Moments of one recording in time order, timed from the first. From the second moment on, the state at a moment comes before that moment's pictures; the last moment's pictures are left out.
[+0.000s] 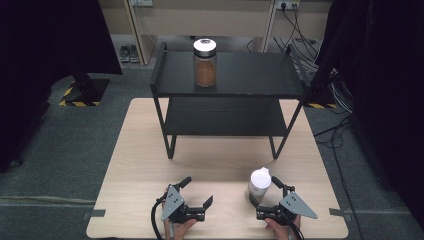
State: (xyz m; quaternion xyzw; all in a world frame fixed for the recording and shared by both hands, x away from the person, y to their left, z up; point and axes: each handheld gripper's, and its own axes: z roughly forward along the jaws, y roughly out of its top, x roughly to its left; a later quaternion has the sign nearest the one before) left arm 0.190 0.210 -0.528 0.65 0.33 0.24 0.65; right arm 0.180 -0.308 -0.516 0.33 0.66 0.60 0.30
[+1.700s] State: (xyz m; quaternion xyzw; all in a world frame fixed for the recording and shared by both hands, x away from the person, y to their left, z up) left arm 0.189 0.209 -0.529 0.64 0.33 0.24 0.65; right arm 0.194 -0.297 -0.496 0.33 0.70 0.56 0.29
